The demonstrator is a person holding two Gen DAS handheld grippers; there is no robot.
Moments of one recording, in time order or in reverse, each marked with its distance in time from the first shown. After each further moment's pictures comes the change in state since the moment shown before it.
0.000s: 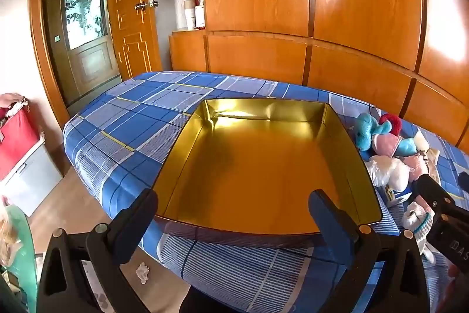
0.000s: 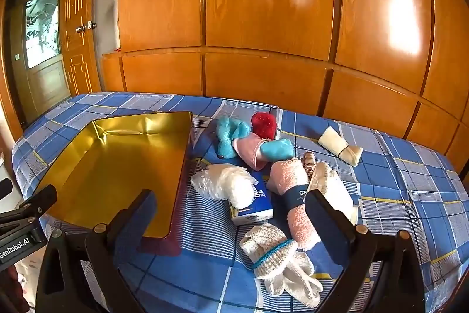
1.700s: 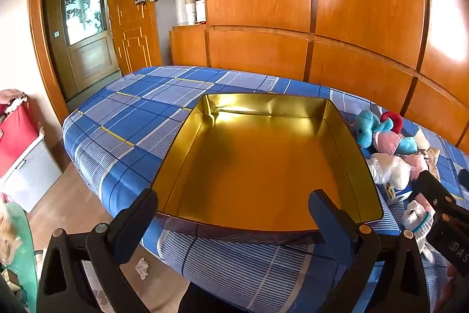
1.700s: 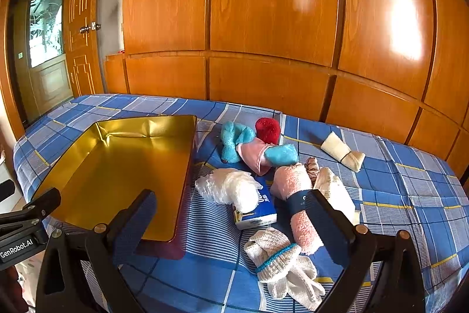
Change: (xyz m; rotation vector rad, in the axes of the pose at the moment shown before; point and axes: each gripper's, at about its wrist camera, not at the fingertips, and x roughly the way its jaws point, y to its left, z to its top) left arm 0.001 0.002 0.002 -0.011 0.027 0.002; right arm 0.000 0.005 0.003 -0.014 -0.014 0.008
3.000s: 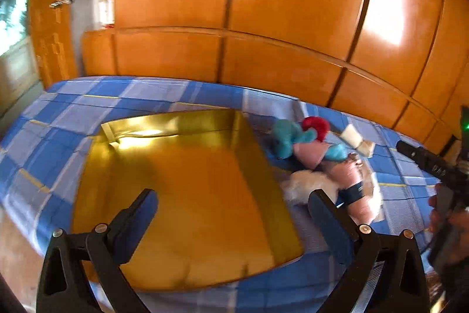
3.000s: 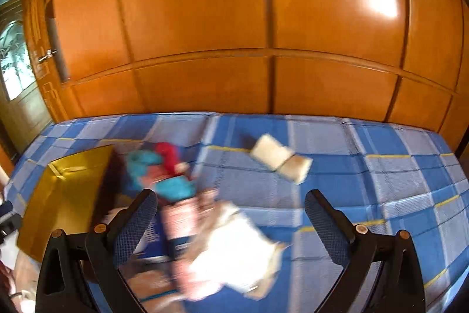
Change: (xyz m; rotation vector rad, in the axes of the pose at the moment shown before) left arm 0.031 -0.064 0.074 0.142 0.095 -0.416; right arm 0.042 -0.173 0.049 0.175 0.093 -0.047
